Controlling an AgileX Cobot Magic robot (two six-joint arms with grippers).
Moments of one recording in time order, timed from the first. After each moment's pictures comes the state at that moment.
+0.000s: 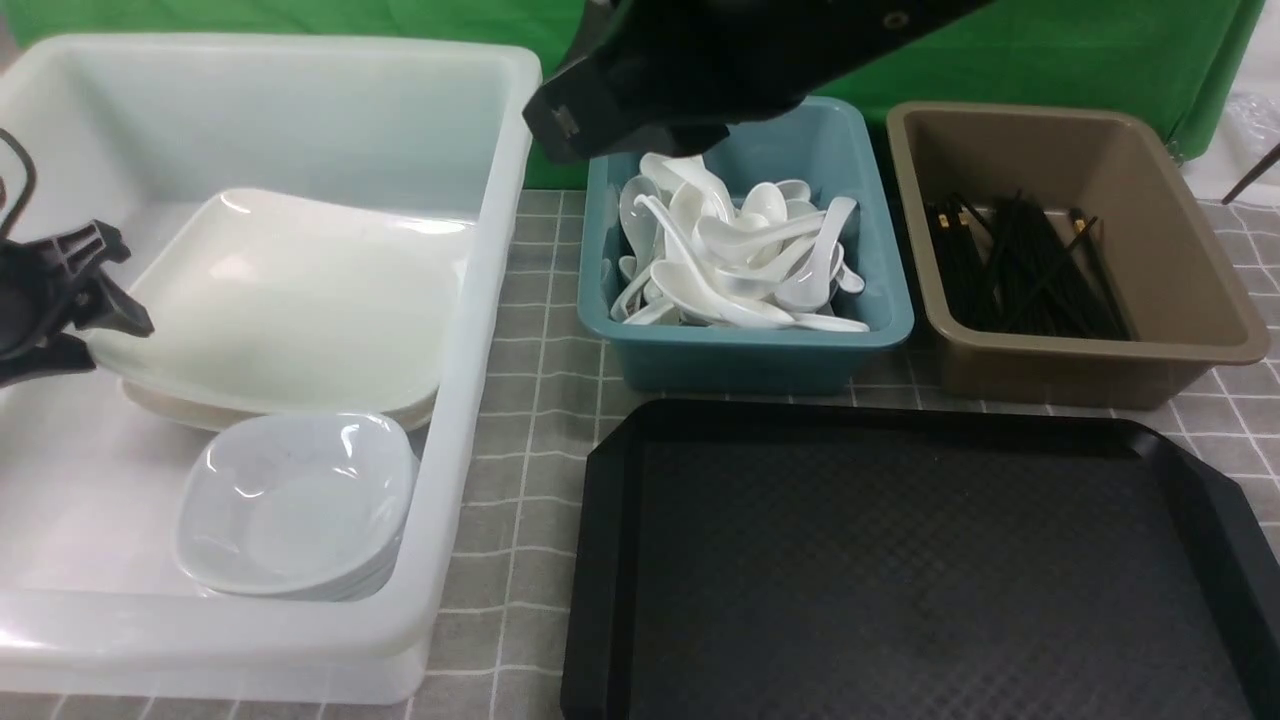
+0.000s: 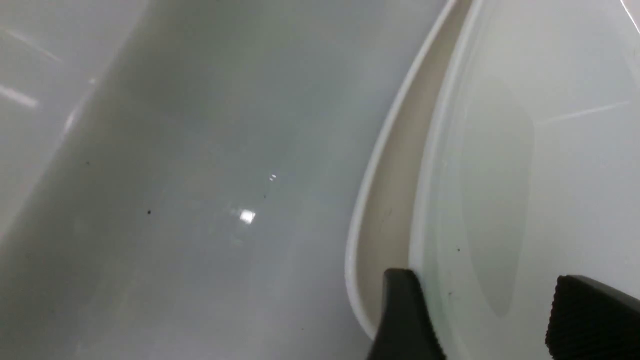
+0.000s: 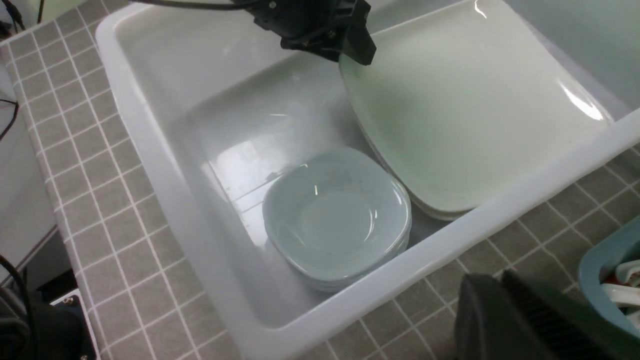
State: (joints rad) right arm 0.75 1.64 -1.87 0.33 0.90 -0.25; left arm 0.37 1.79 -1.18 -0.69 0.61 0.34
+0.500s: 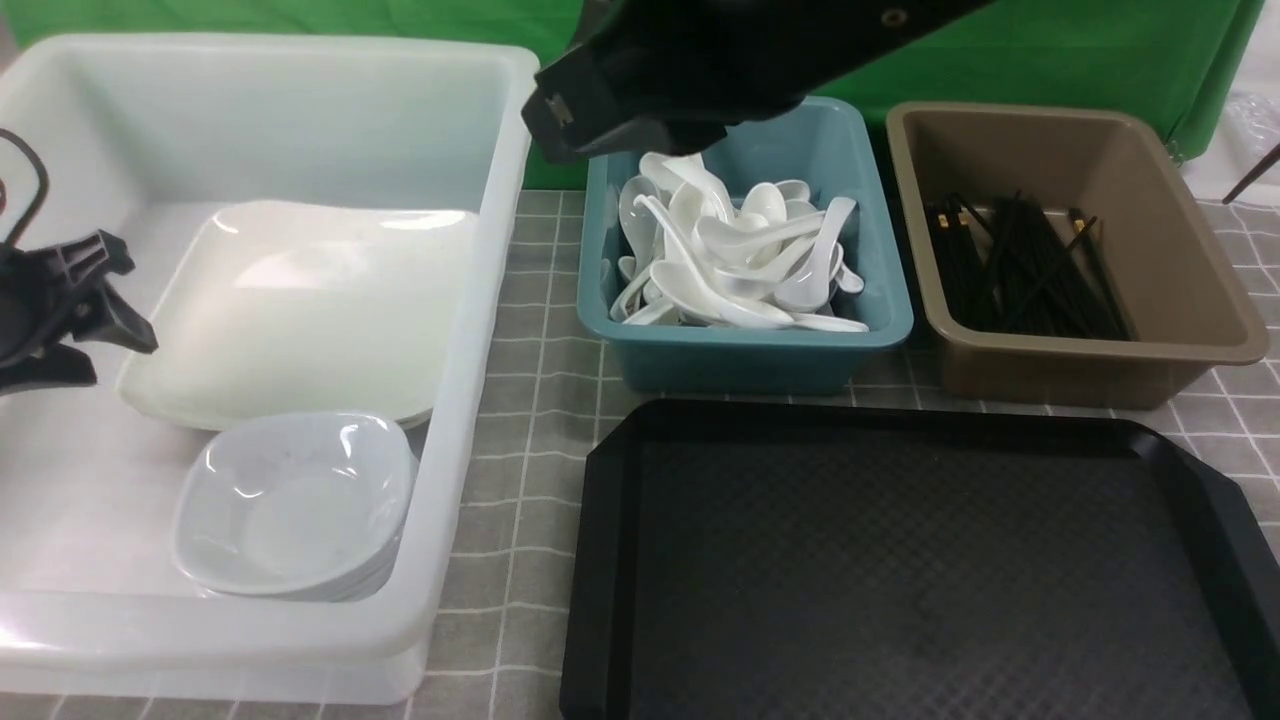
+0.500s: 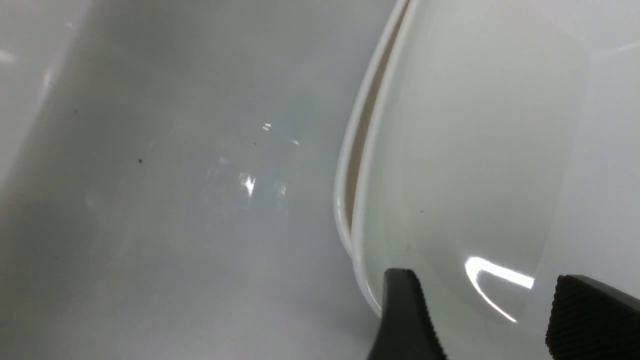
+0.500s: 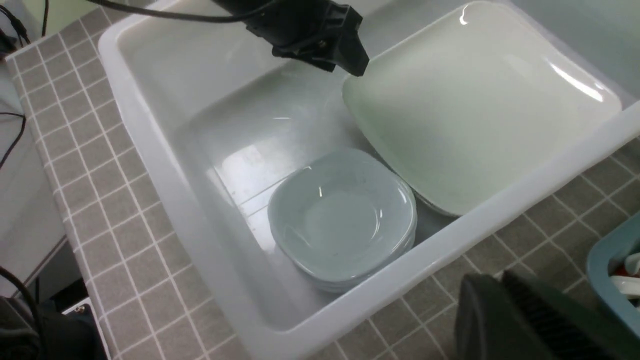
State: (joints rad) right arm 0.75 1.64 -1.87 0.33 0.90 -0.21; left arm 0.37 1.74 -1.18 -0.58 0.68 0.29
